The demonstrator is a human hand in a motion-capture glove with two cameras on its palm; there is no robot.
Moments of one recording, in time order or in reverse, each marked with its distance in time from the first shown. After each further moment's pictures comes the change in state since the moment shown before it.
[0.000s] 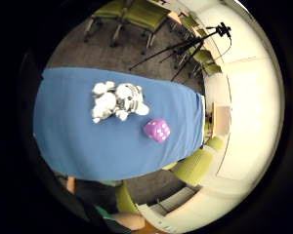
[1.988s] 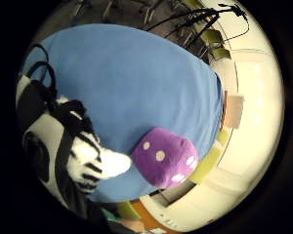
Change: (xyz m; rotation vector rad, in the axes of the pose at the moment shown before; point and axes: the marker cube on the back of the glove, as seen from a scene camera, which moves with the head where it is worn) arm 0.072 -0.007 0.149 -0.145 -0.027 0.097
